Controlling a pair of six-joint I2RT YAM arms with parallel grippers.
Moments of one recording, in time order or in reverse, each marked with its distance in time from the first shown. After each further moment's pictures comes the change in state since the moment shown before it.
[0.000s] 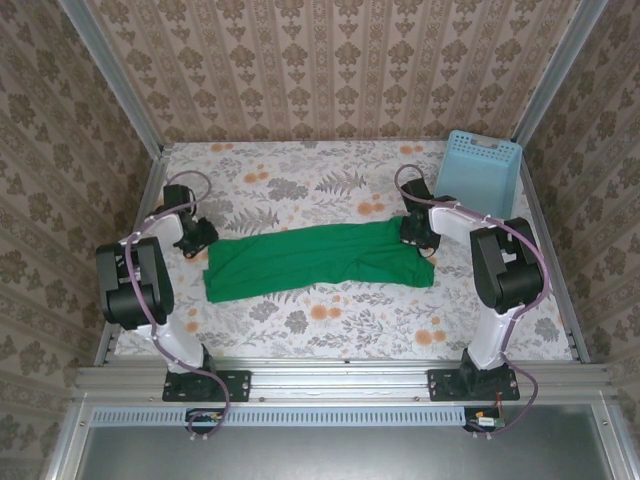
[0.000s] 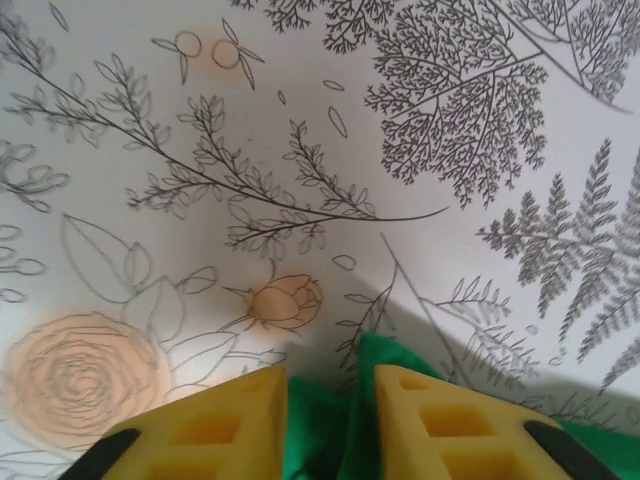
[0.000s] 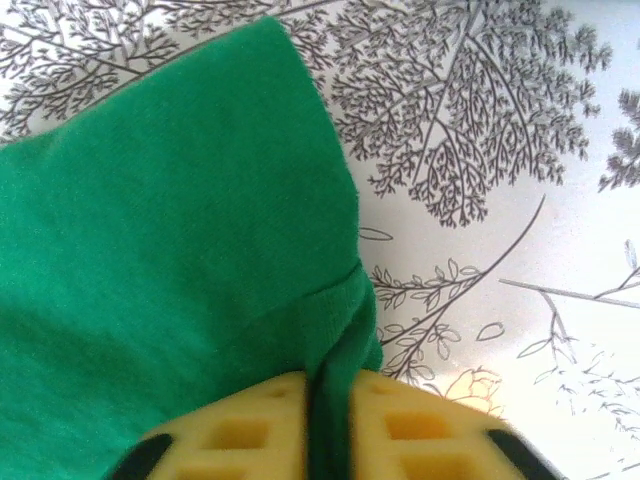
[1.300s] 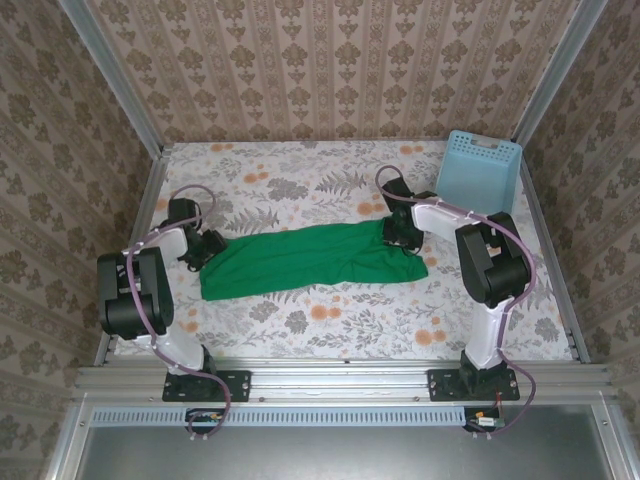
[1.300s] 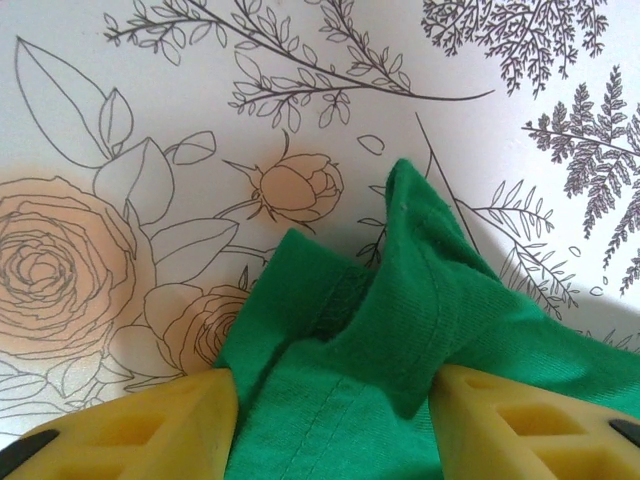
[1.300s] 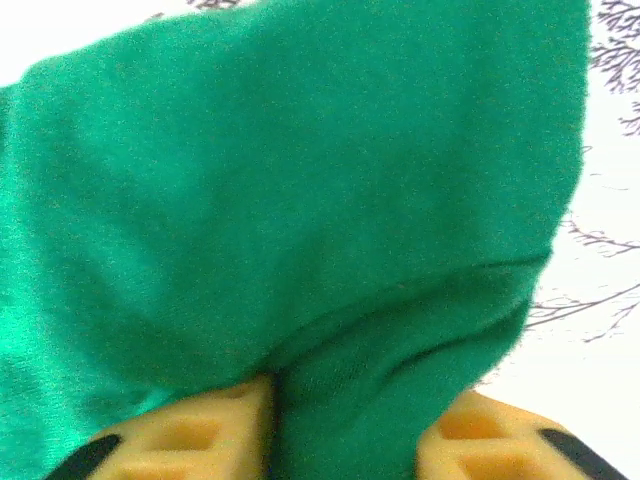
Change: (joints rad) left arm -0.027 -0.075 -0.171 0.105 0.032 -0.073; right arm 0.108 0.085 0.107 -0.075 -0.062 0.033
